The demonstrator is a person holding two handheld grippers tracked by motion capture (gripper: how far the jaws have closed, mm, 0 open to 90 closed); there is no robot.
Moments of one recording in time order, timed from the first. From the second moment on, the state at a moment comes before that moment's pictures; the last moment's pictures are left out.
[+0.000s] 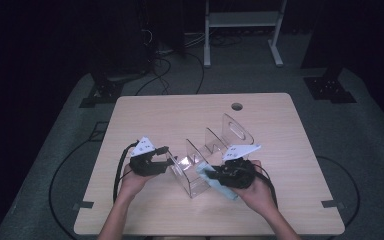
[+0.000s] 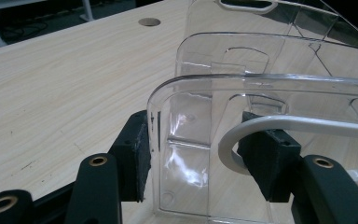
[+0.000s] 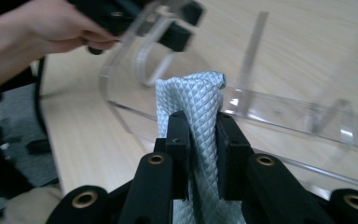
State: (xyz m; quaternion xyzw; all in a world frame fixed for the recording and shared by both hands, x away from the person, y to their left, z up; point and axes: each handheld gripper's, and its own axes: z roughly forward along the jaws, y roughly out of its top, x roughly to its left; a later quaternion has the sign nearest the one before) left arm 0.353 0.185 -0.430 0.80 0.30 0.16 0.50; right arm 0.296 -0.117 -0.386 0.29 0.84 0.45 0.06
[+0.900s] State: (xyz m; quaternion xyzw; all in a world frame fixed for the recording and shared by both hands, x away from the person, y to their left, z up) left arm 0.353 0.185 -0.430 0.80 0.29 0.15 0.50; right arm 0.325 -0.165 -0.375 0.36 0.81 0.44 0.10
